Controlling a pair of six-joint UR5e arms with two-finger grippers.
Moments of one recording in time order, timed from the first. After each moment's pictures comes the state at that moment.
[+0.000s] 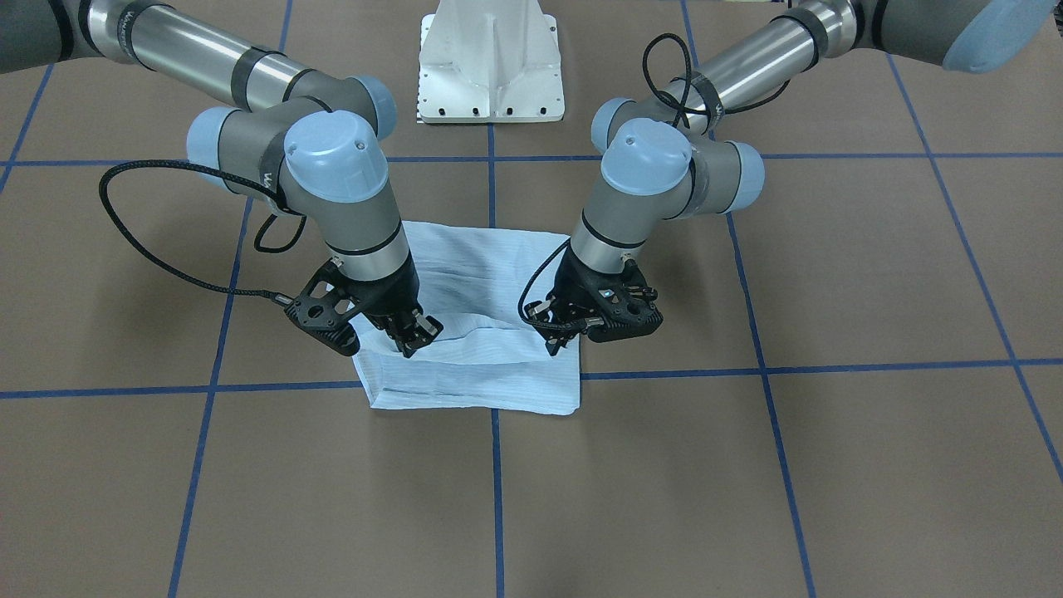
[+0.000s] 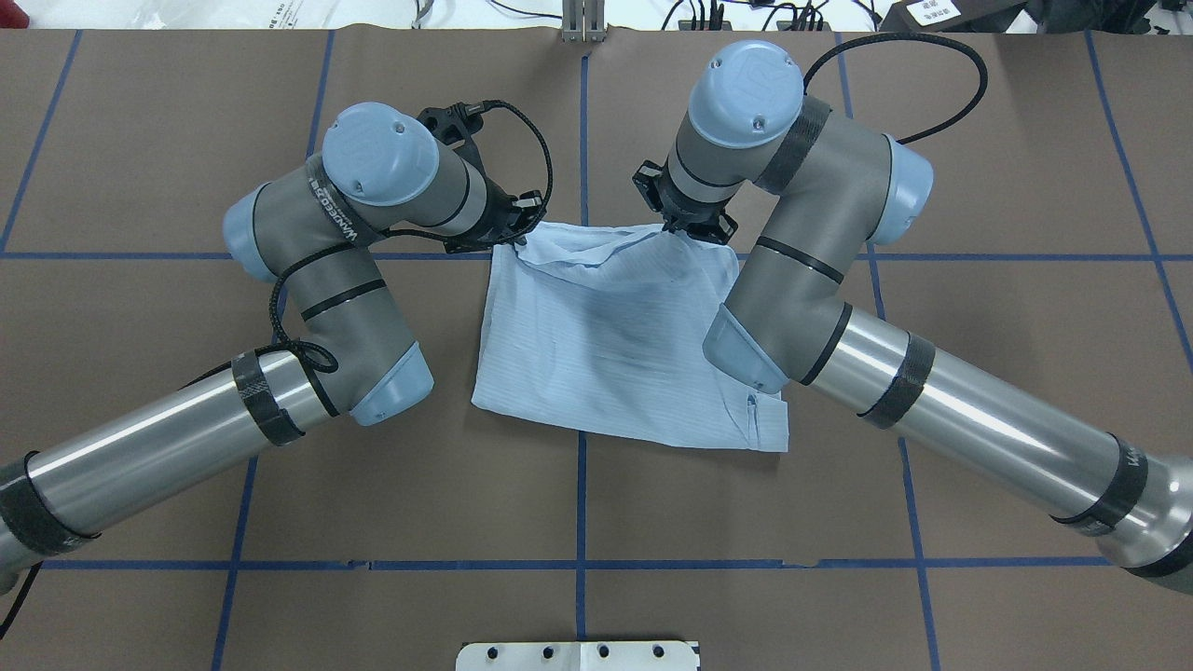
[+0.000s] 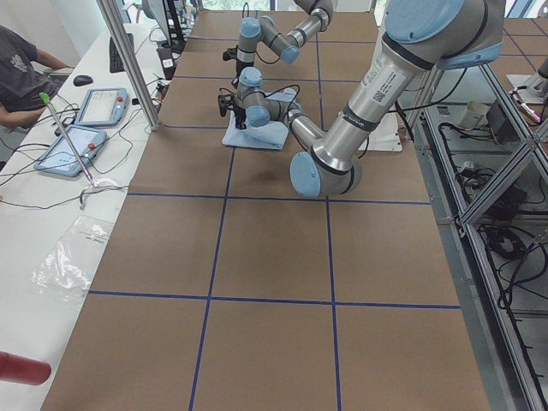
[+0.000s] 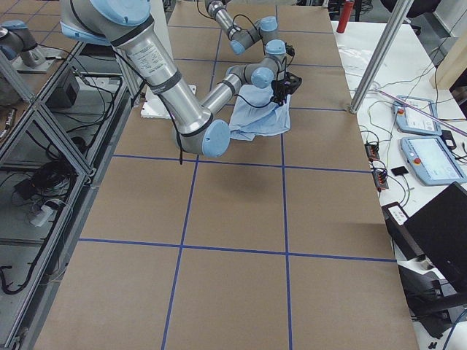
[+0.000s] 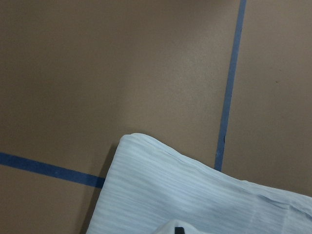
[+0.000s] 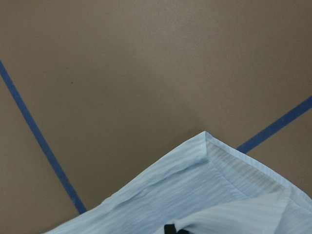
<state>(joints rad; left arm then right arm) -0.66 -2.32 -1.37 -2.08 -1.85 -1.50 0.70 -0.81 1.45 -1.41 1.88 1.72</state>
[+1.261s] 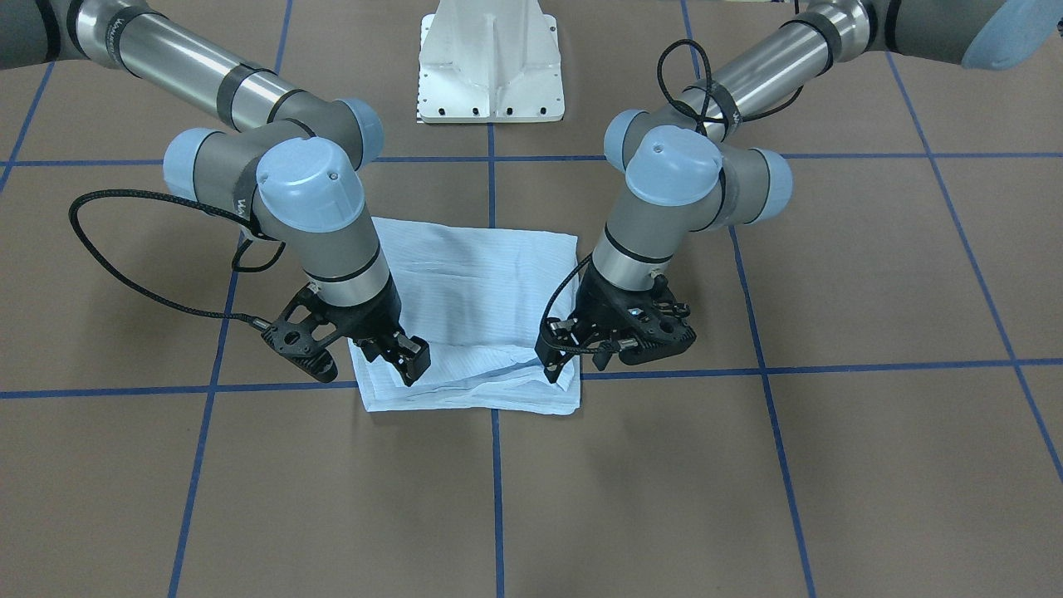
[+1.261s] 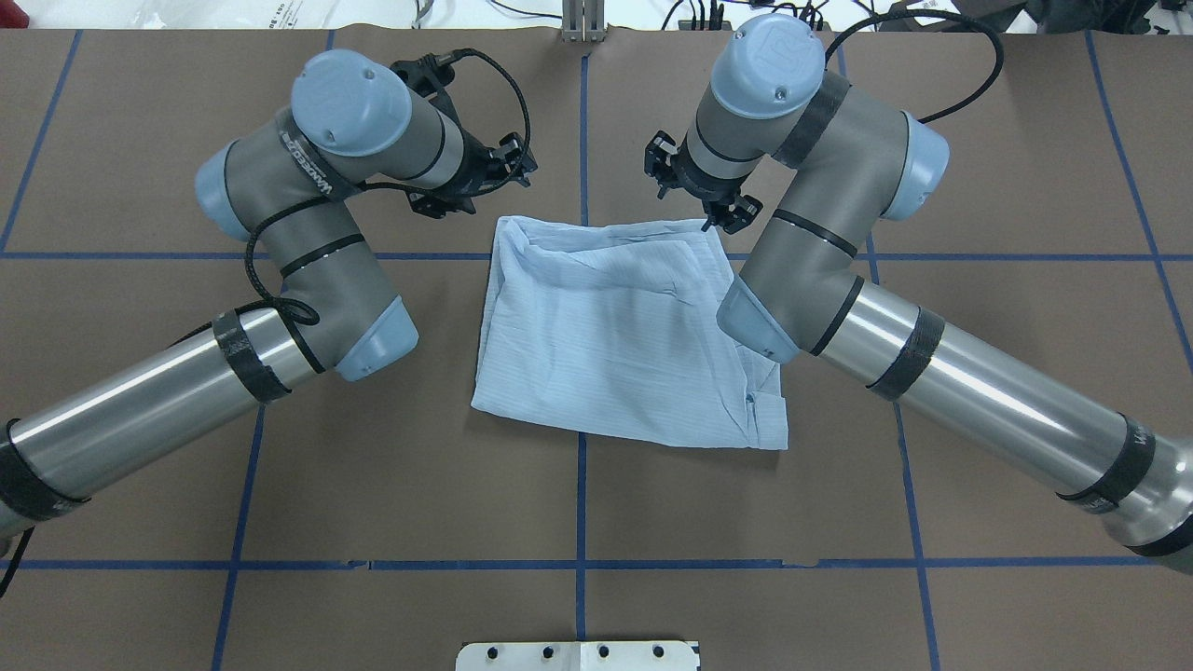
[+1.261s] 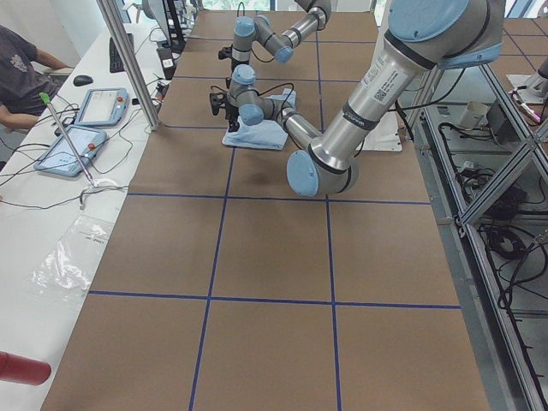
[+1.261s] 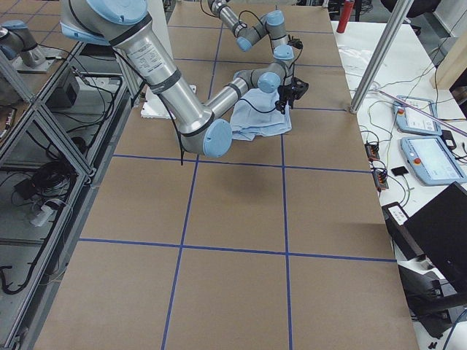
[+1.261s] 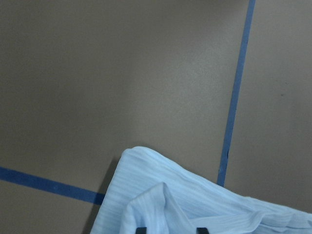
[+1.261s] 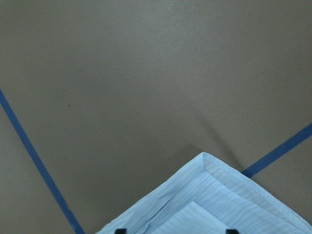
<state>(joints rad) -0.75 -2.34 -1.36 -2.08 -1.86 -1.53 0.75 -0.81 1.42 -1.37 1.92 1.70</state>
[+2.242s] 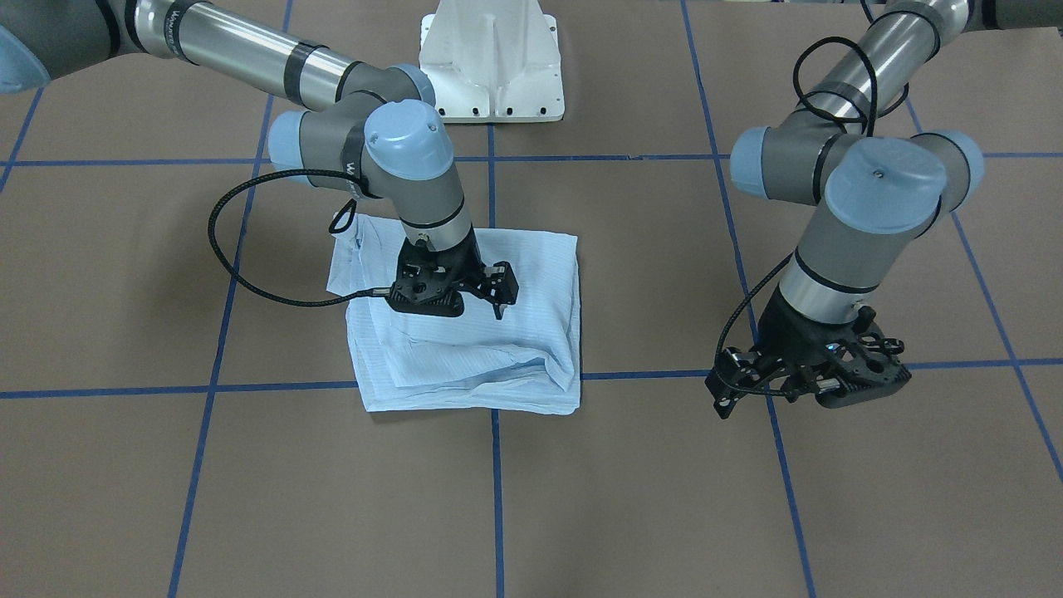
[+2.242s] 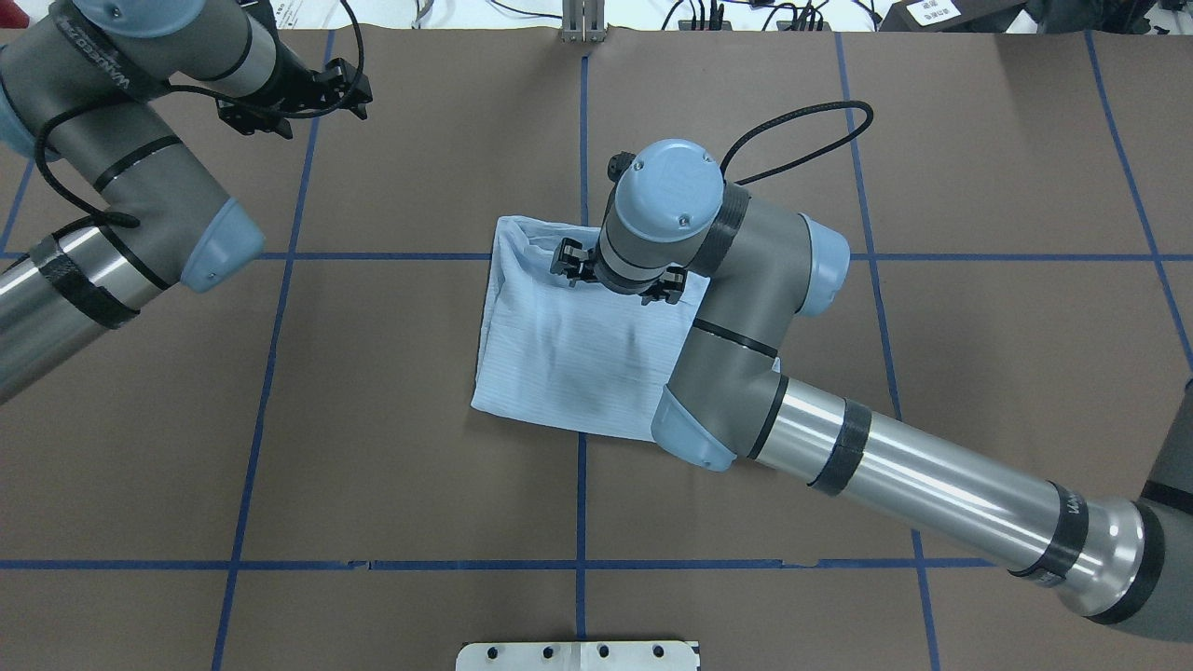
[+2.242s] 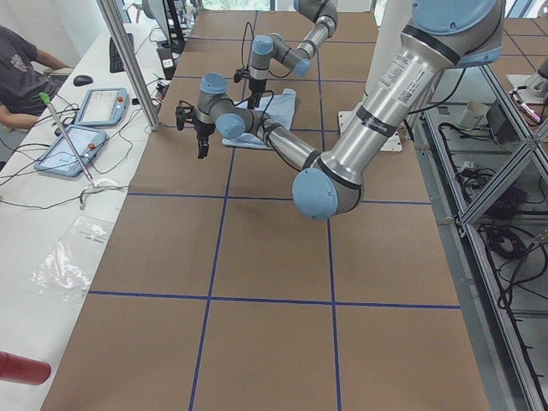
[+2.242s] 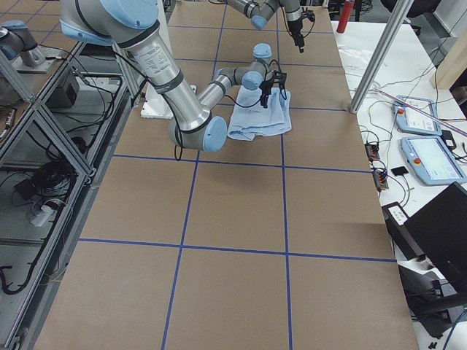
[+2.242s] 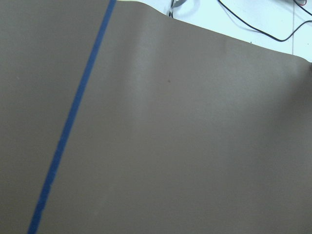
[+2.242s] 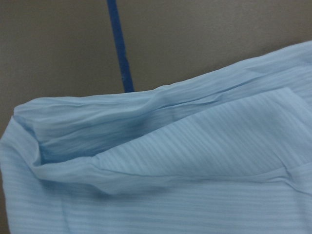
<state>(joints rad) -0.96 -2.18 -1.47 -1.93 -1.95 -1.16 0.56 -0.76 1.39 -1.32 1.82 1.38</state>
